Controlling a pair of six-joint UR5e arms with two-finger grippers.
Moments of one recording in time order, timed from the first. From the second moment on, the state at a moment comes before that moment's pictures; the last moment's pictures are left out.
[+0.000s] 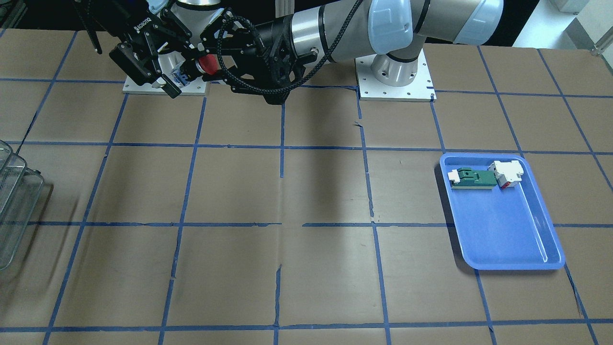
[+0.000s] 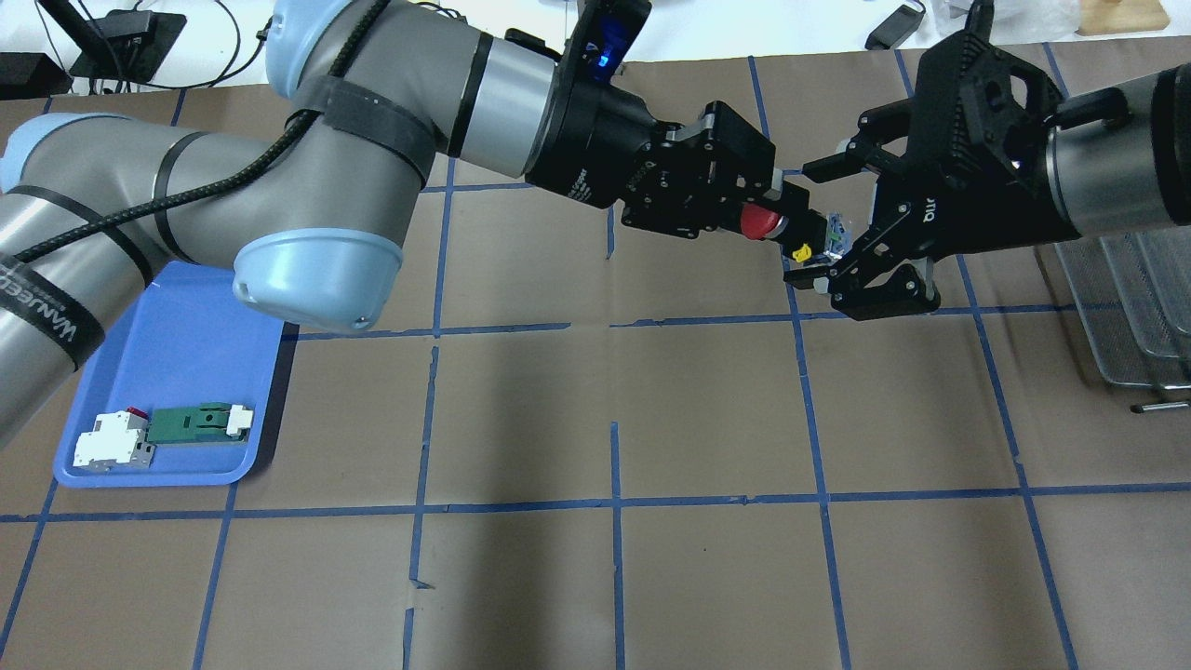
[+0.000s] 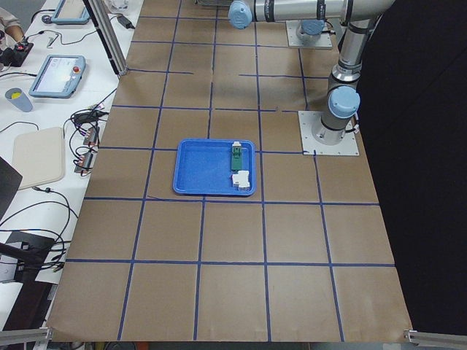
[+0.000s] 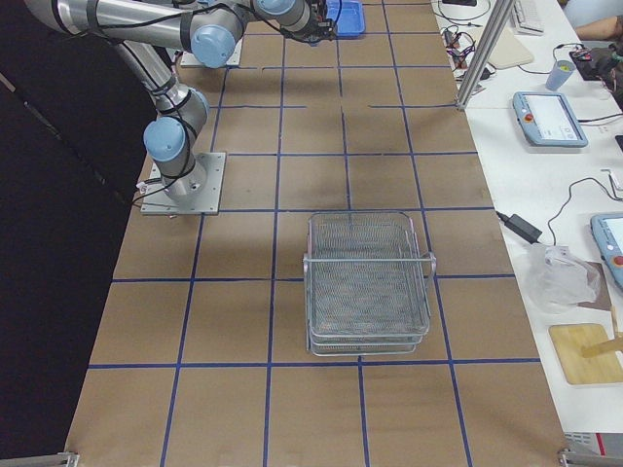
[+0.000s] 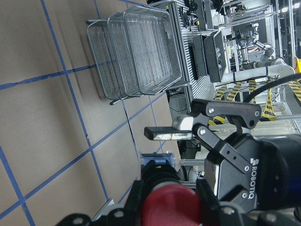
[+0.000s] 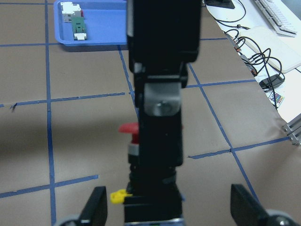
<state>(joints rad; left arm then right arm) -1.83 -1.68 -1.71 -1.13 0.44 -0.06 1.35 -1.93 1.97 -1.84 -0.82 -1.52</state>
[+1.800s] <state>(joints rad) -1.83 -1.68 -1.71 -1.08 0.44 -0.09 1.35 -1.95 1.98 -1.84 -0.83 -1.43</state>
